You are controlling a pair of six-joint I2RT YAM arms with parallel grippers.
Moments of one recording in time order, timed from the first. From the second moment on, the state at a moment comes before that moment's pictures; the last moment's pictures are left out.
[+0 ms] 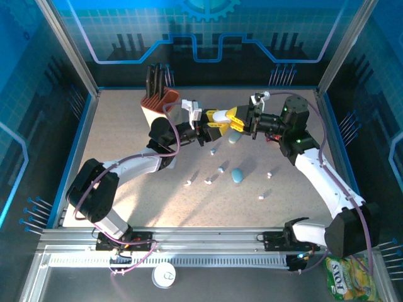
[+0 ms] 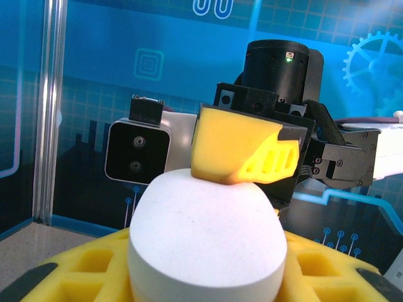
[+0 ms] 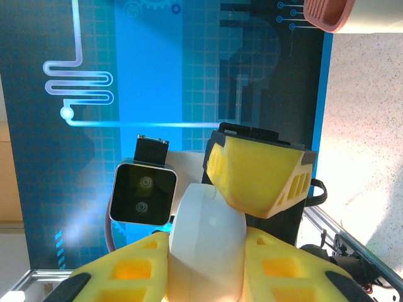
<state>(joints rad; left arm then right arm) -0.56 1.60 0.95 1.06 0.75 -0.46 0.26 1.24 1.04 0.16 -1.03 1.48</state>
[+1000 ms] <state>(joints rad) -0.56 1.60 0.95 1.09 0.75 -0.46 0.27 1.24 1.04 0.18 -1.02 1.52</state>
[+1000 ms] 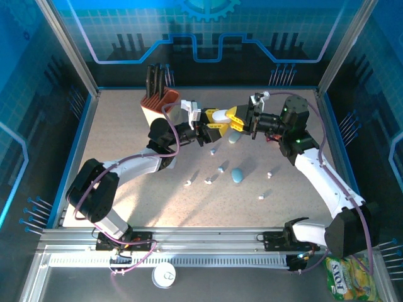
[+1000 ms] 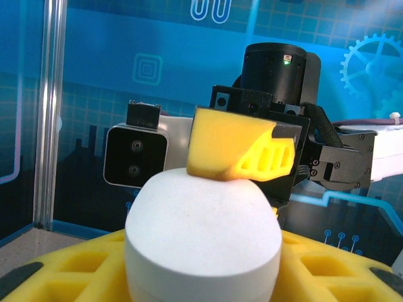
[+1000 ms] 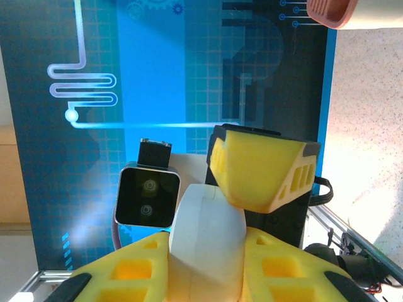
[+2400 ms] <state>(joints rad) -0.51 1.55 0.83 1.06 0.82 -0.54 0.40 1.18 1.26 -0.64 -0.56 0.26</state>
